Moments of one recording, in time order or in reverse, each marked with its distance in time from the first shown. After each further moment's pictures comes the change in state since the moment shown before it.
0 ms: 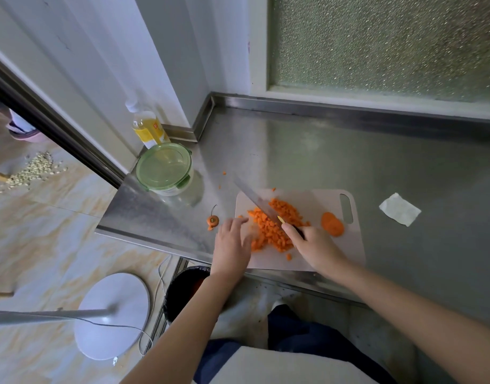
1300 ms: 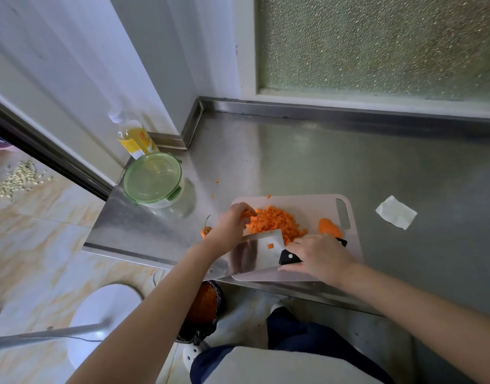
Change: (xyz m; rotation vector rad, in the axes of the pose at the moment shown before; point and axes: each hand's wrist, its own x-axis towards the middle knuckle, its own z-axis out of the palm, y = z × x) left_hand 0.076 0.018 -0.027 -0.123 -0.414 -0.040; right_hand 0.014 0.020 -0.008 -0.743 0.286 -0.768
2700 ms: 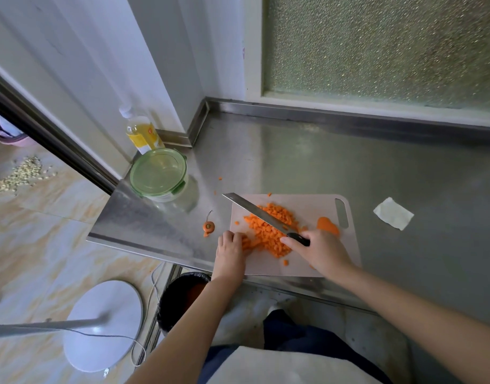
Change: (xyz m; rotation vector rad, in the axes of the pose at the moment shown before) left_hand -0.040 -0.051 0.072 0.357 0.202 -0.096; right_hand -0.001 -0.013 -0.021 0.517 -0.294 0.766
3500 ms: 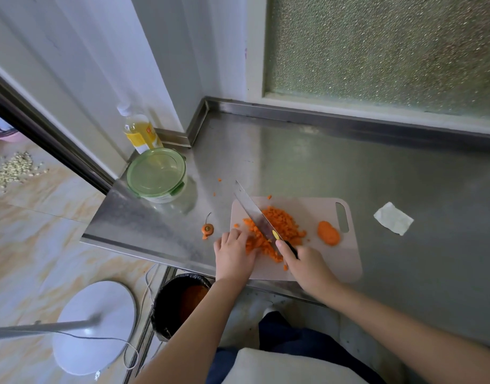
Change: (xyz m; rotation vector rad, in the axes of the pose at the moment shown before) left_hand 0.005 0.014 -0.005 -0.015 0.110 -0.005; right_hand -0.011 -0.018 0.029 0.234 -0.075 0.121
